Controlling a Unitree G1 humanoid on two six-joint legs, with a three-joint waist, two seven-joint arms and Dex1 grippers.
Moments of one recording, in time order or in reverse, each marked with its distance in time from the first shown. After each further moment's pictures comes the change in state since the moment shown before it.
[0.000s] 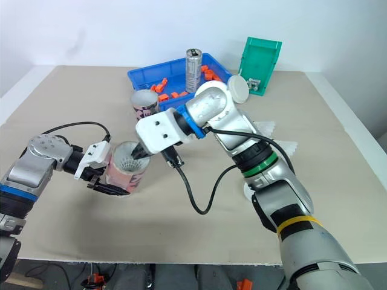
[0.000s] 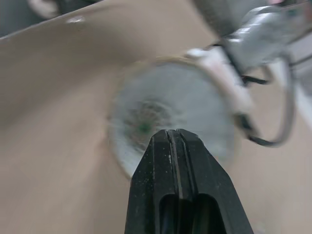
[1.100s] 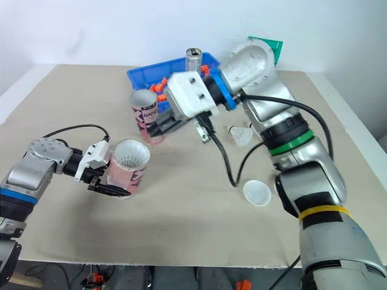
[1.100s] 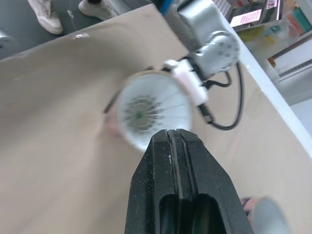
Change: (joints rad) left arm 0.034 -0.006 0.021 -0.047 -0.013 0.034 0.015; right arm -0.015 -0.349 -0.061 -0.077 0.356 0.041 0.087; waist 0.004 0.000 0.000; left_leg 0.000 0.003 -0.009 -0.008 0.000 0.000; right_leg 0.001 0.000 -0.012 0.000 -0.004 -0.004
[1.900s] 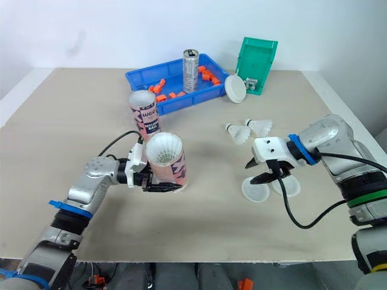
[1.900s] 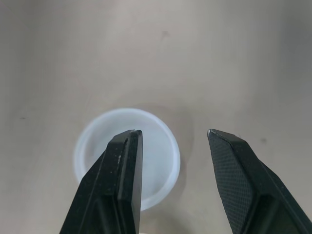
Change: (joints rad) left arm 0.059 -0.475 0.008 0.061 -0.036 -0.195 0.268; right arm 0.398 -0.341 -0.025 0.165 -0.296 0.067 0.002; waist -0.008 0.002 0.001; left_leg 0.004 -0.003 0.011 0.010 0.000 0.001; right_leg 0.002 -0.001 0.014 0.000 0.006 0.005
